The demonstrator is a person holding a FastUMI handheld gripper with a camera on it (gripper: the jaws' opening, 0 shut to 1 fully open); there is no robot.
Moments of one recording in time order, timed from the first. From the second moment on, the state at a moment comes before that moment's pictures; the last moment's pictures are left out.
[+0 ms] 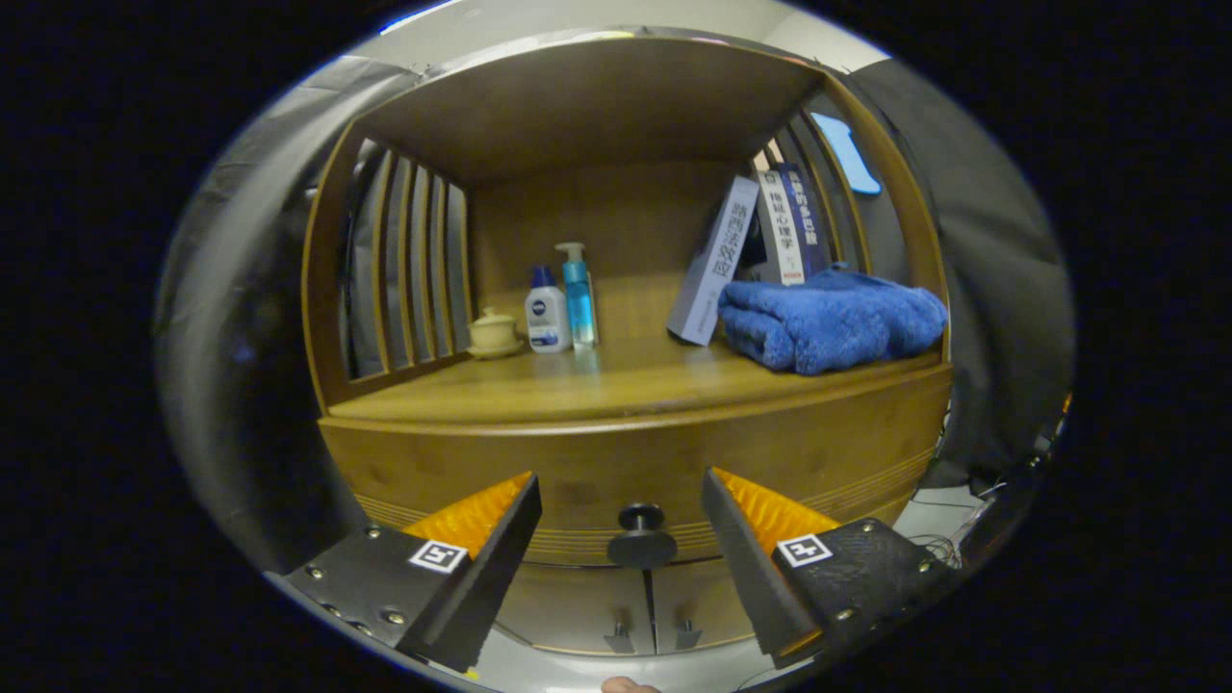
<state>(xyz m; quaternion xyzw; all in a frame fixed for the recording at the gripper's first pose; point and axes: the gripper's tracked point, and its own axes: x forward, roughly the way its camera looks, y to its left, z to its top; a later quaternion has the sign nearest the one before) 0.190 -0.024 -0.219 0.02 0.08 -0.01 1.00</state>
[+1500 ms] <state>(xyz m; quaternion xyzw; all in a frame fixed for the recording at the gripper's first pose) 0.194 -0.026 -0.247 0.00 0.07 -0.01 1.00</state>
